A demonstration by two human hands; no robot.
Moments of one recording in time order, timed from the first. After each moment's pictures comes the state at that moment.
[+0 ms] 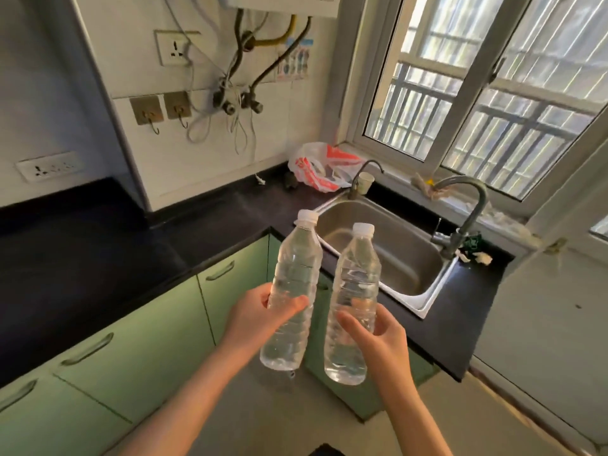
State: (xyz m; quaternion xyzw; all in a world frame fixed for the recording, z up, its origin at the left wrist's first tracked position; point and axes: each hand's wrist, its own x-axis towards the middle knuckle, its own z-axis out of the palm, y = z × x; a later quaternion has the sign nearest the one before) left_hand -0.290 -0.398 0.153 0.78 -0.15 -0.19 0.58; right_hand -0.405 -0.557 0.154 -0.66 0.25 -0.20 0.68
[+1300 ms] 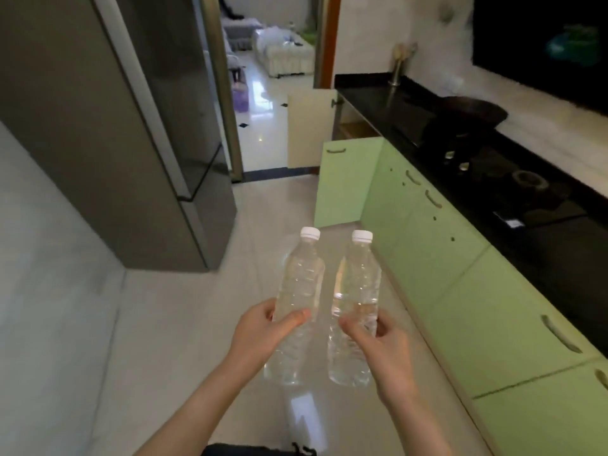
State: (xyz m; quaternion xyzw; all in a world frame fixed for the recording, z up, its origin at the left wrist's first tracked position) left_hand -0.859 -0.192 0.108 0.45 0.65 0.38 0.48; right_hand -0.669 -0.206 0.112 -0.61 -0.40 0.50 0.47
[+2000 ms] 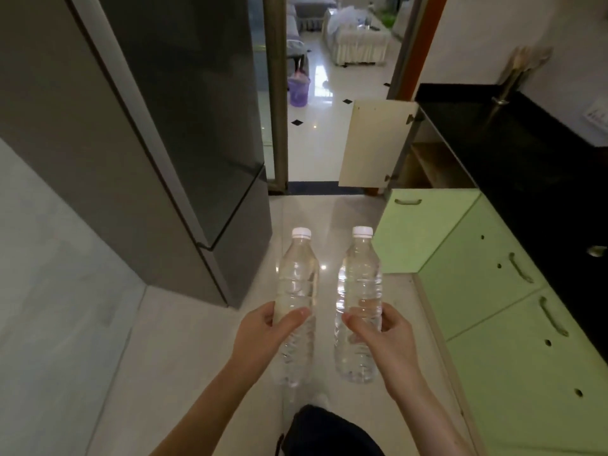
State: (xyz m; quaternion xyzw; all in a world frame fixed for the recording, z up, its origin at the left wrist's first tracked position) left_hand -0.959 0.194 0.094 0.35 0.72 0.42 0.44; right_hand -0.772 0.241 0.095 -0.58 -0.45 0.55 0.40
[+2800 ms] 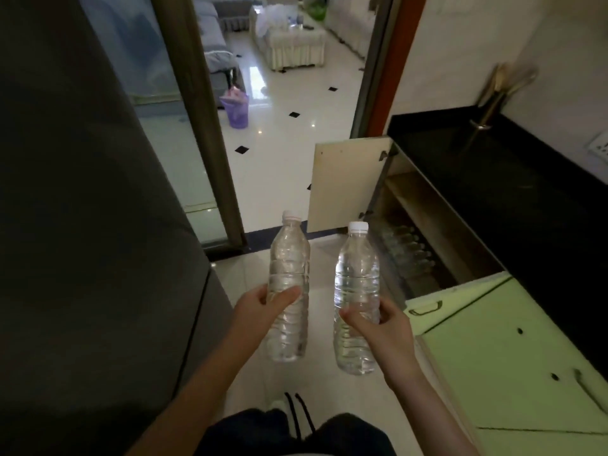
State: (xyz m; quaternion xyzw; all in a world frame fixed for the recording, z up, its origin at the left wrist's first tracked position) left_hand -1.112 0.746 0.096 0.42 0.64 0.38 0.52; right_hand -0.904 0.733 0.083 -0.64 -0.40 0.49 0.43
